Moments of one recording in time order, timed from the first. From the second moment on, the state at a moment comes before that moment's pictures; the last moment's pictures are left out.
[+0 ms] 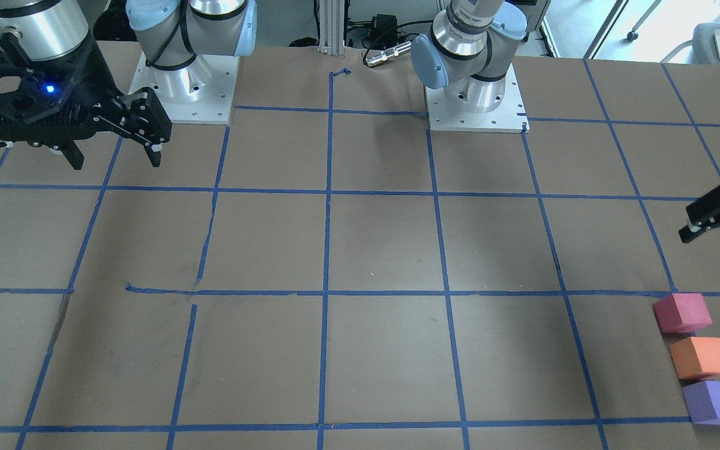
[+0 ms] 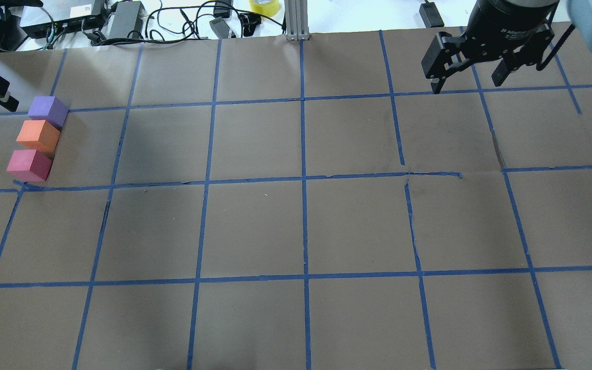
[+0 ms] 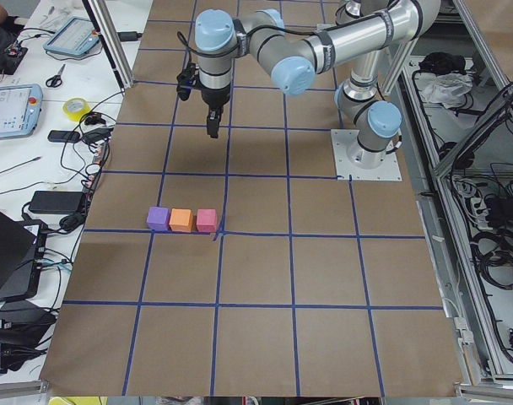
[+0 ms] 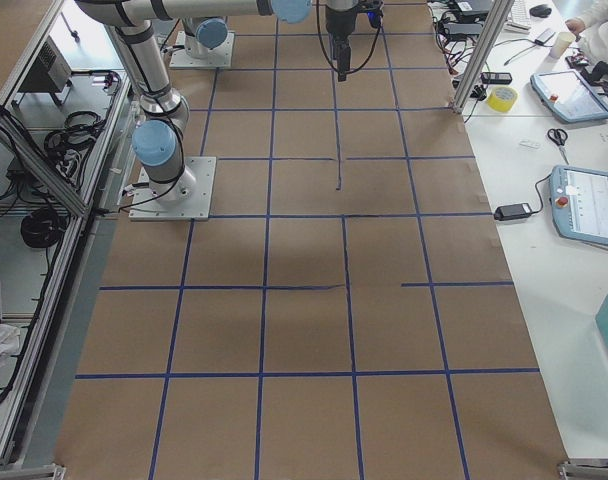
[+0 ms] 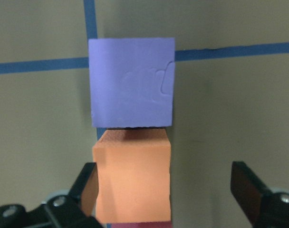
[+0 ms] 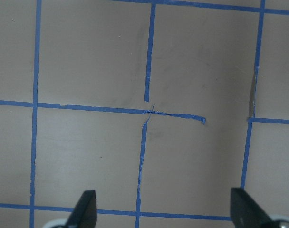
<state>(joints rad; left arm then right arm) -1.05 -1.63 -1.51 -1.52 1.50 0.58 1.55 -1.54 1.48 -1.57 -1.58 -0.10</state>
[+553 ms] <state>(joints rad) -1.23 -1.59 -1.50 -1.48 1.50 0.20 1.55 -1.54 1.48 -1.58 -1.58 -0.10</state>
